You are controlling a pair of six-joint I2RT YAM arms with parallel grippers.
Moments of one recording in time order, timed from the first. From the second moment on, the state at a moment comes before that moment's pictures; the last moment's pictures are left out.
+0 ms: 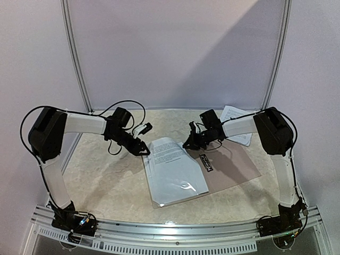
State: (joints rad) left arm -0.44 1.91 1.19 -0.36 0.52 0.24; right arm 0.56 2.30 1.54 -0.11 -0.55 0.65
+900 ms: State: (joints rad) left arm -0.40 1.99 1.10 -0.15 0.75 -0.09; right arm 0.56 2.30 1.54 -0.10 -0.54 0.65
